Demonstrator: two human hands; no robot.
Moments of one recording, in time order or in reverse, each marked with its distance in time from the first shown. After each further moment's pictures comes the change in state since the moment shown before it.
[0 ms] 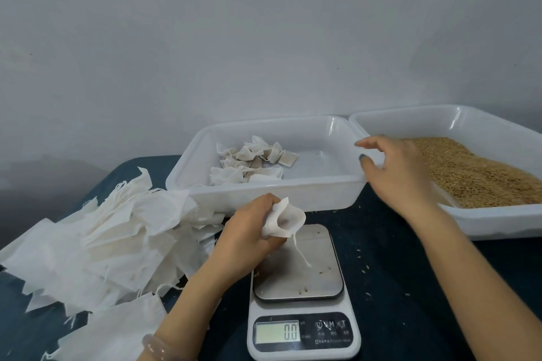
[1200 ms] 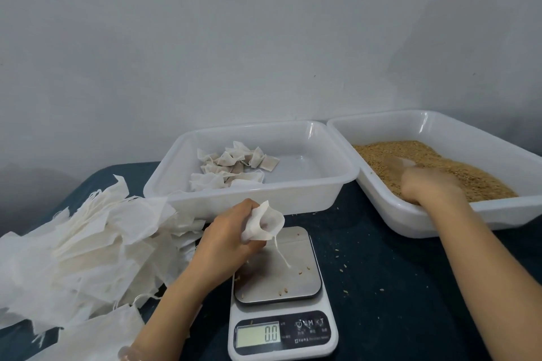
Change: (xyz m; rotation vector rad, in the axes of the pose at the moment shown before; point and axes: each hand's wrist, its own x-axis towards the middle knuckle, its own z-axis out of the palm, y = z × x) left_hand 0.000 -0.005 0.001 -0.005 0.005 0.006; right_hand 0.027 0.069 -0.038 -0.808 -0.579 0.573
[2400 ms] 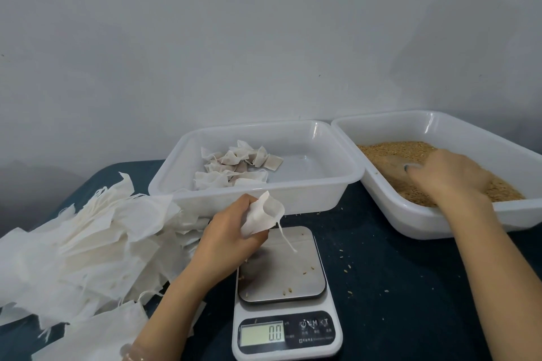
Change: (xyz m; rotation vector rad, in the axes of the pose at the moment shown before) left_hand -0.002 0.000 -0.004 -0.064 0.036 -0.081; right_hand -0.021 0.013 -0.016 0.248 0.368 0.104
